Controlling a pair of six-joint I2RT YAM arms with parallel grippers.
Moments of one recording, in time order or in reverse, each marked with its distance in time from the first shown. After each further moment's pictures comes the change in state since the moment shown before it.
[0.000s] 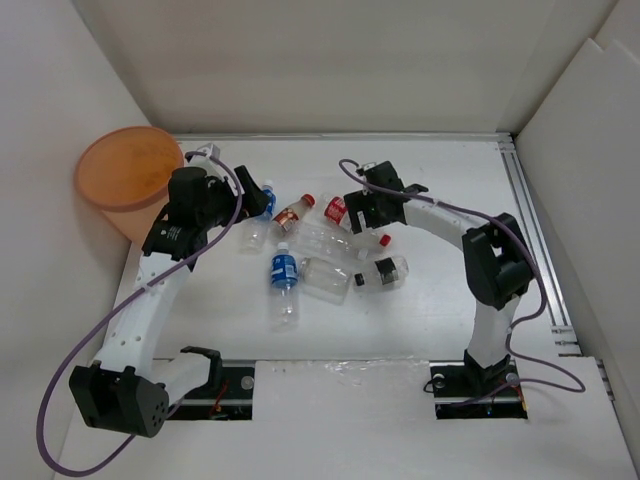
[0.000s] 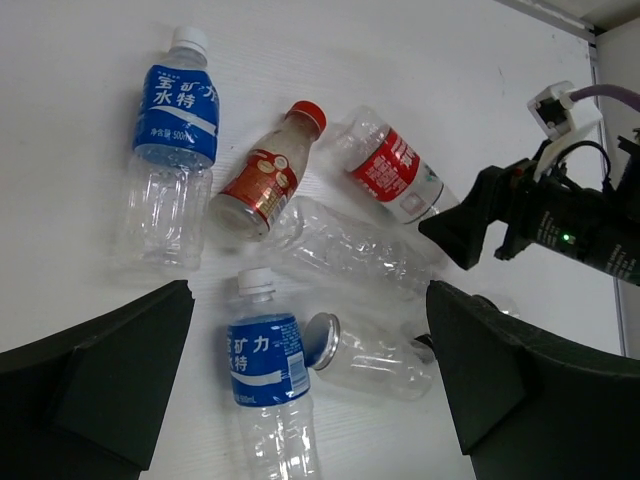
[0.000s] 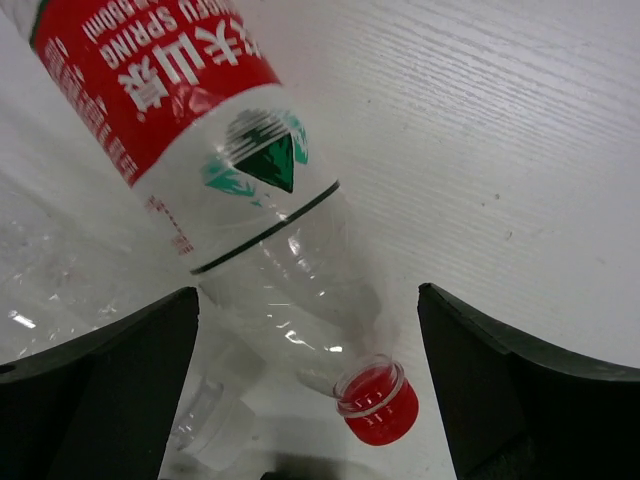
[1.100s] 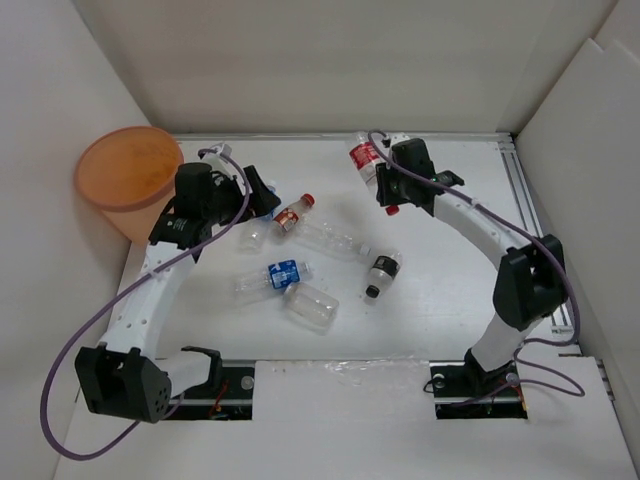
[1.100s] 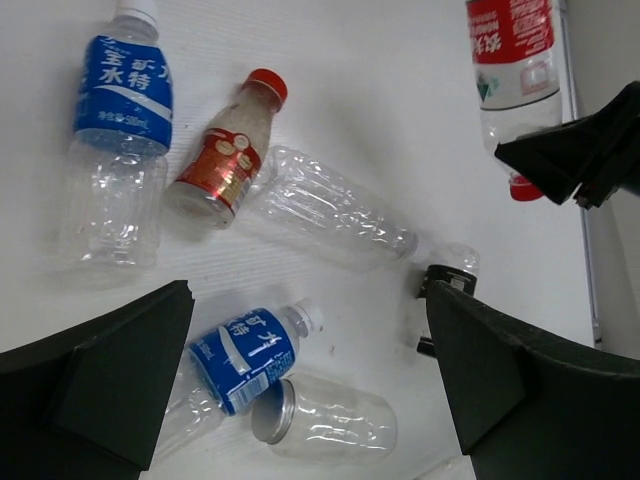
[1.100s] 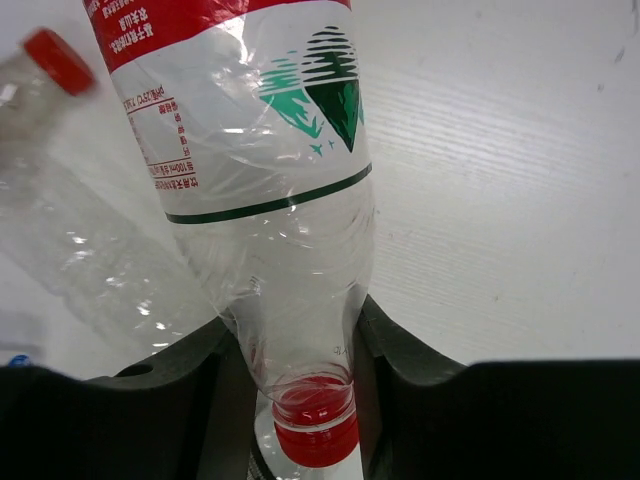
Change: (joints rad) left arm 0.000 0.053 -0.002 0.022 0.106 0.000; right arm -0.079 -0.153 0.029 -0.040 0.034 -0.003
